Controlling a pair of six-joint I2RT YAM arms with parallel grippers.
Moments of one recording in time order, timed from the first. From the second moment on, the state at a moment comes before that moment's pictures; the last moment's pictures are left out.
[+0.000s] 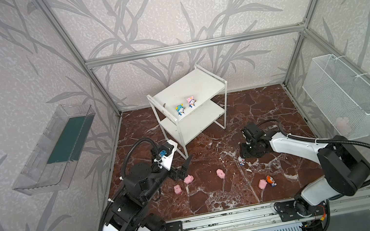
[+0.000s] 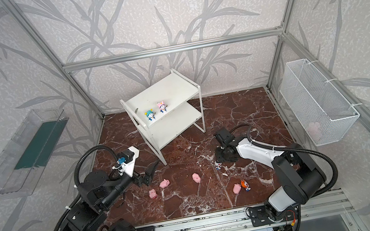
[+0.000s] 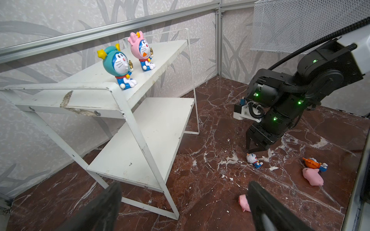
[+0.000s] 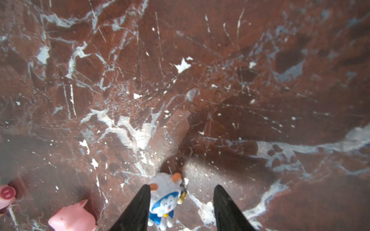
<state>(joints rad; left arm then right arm) -0.64 0.55 0.77 -0.42 0.01 0.16 0.50 1.49 0.81 -0.52 -0.08 0.61</state>
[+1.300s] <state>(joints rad) -0.64 0.55 0.77 -0.42 0.01 0.16 0.53 1.56 0.79 -0.46 -0.13 0.61</state>
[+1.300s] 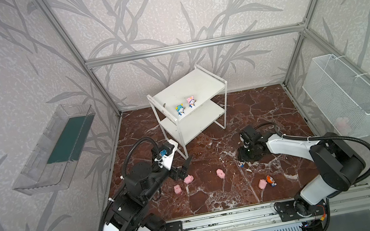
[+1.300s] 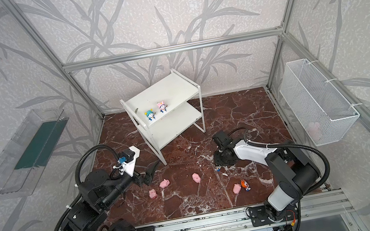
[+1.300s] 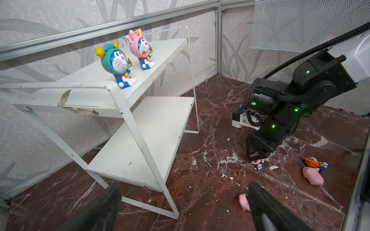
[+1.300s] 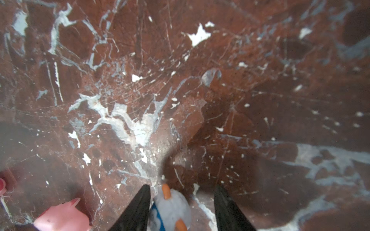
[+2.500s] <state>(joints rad) -0.64 0.56 0.77 -0.42 0.02 0.16 0.57 1.55 0.79 -0.50 -0.12 0.62</state>
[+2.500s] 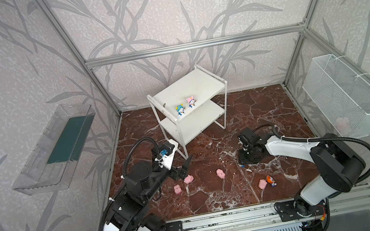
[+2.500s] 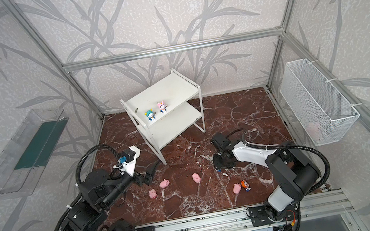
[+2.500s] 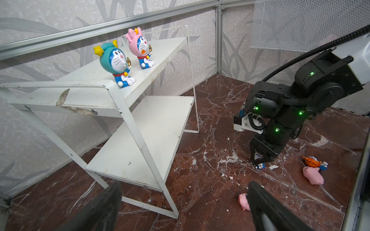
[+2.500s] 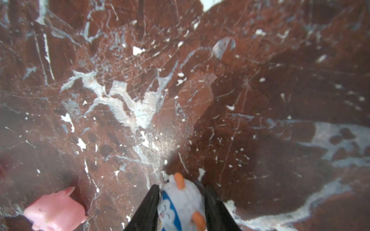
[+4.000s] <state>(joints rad) -0.64 0.60 0.77 -0.42 0.03 0.16 0.58 1.41 1.46 -0.30 -0.11 -0.22</state>
